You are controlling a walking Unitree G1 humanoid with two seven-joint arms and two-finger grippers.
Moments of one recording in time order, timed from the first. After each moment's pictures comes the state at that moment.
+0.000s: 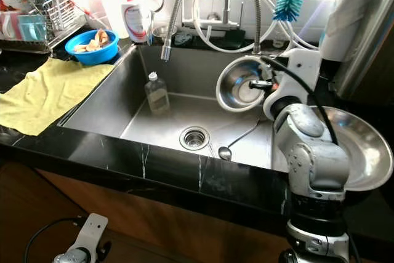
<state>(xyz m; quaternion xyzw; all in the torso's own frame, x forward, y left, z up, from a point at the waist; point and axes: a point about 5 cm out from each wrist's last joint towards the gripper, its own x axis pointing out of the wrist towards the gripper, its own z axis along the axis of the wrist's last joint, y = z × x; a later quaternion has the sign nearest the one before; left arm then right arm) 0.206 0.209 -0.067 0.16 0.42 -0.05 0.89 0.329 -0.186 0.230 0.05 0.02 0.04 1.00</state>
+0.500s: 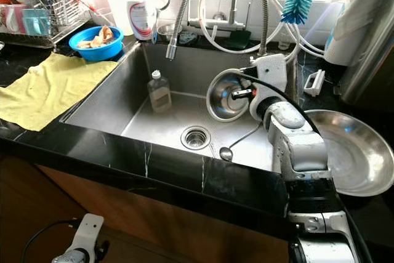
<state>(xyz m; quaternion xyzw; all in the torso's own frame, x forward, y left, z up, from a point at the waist) 0.204 0.214 -0.068 0.11 0.42 0.00 0.90 0.358 -0.174 0.214 -0.06 0.06 0.13 0.99</state>
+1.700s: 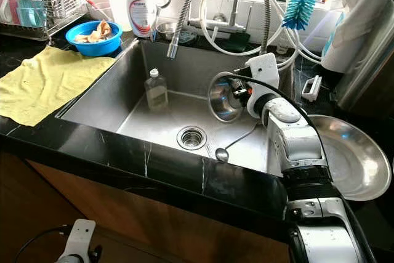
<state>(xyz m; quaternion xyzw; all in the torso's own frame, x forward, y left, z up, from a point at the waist) 0.194 0.220 -0.072 0.11 0.43 0.03 0.90 0.368 -0.175 0.207 -0.07 0.06 0.15 0.99</state>
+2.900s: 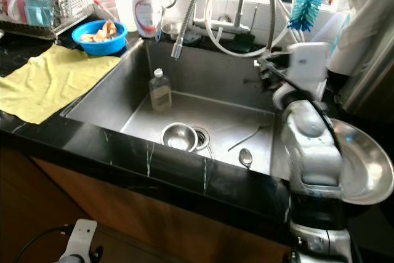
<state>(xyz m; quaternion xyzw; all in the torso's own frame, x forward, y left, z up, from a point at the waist) 0.194 0.221 -0.072 0.11 0.43 0.03 0.89 0.313 -0.214 0.244 -0.03 -0.10 -0.10 0.99</state>
